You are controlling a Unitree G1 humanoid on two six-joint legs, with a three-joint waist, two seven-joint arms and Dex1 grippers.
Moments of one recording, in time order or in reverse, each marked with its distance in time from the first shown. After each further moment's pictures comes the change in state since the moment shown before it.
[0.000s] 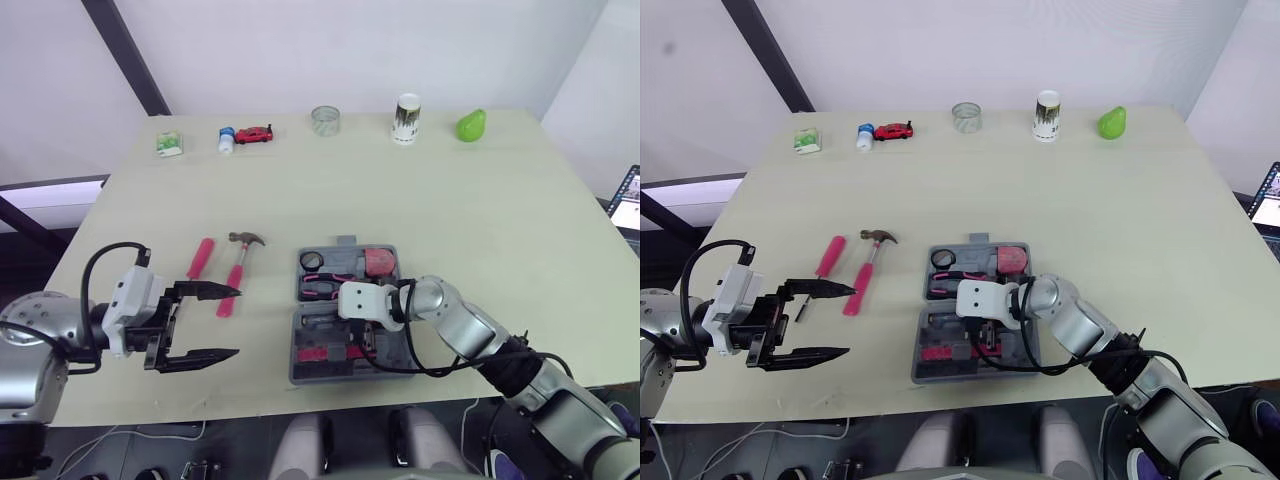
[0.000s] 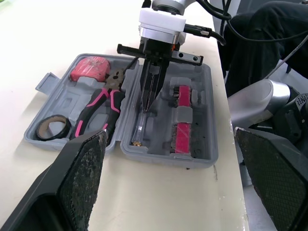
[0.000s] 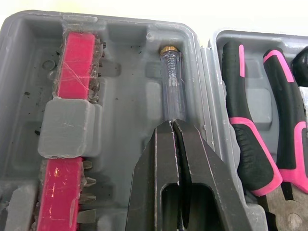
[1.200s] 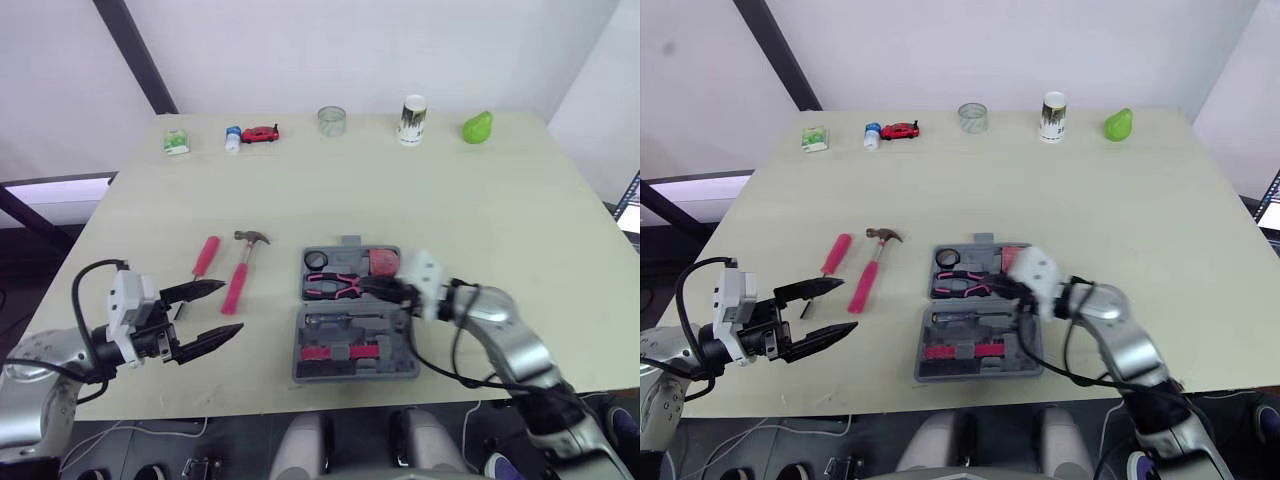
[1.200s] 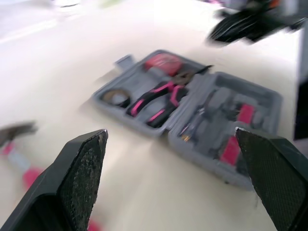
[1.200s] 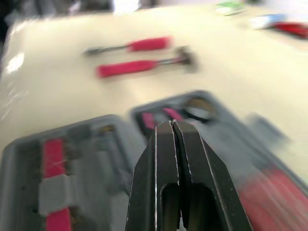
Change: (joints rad) left arm 0.171 -0.193 0.138 -0.020 -0.015 0.104 0.321; right arm 0.429 -0.027 -0.564 -0.280 0.355 -0.101 -0.059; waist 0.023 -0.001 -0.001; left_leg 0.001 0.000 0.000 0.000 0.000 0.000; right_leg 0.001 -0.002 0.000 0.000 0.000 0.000
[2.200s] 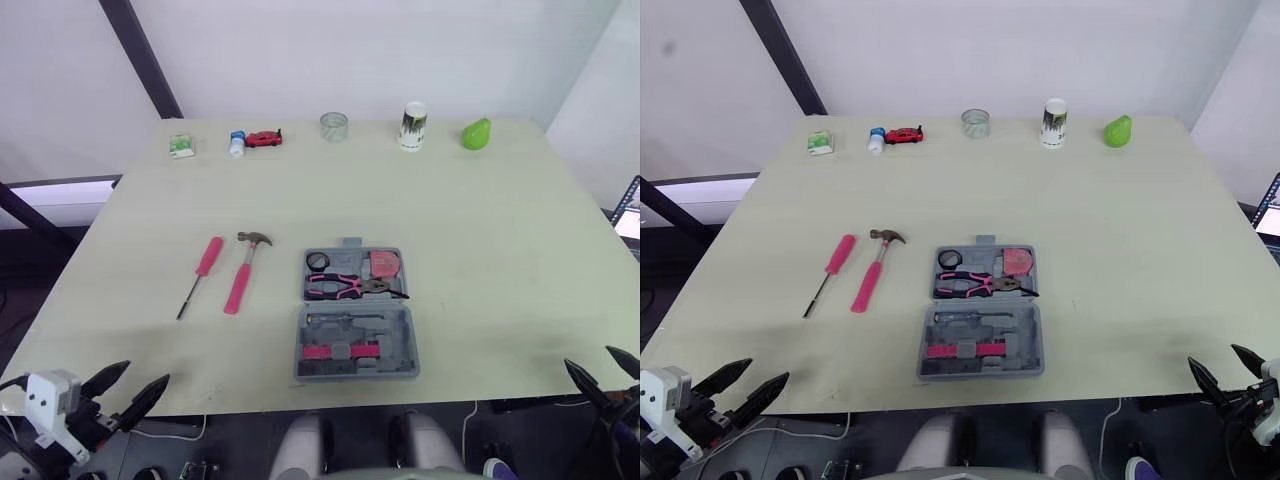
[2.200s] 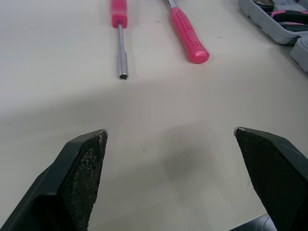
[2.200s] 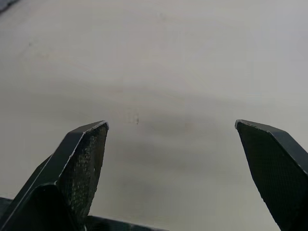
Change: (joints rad) left arm 0.293 -0.200 0.188 0.185 0.058 -0.126 0.200; right arm 0.595 -0.120 -0.680 0.299 0.204 -0.305 0.008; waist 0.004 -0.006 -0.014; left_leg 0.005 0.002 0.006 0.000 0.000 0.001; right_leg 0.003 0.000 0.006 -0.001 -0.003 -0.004
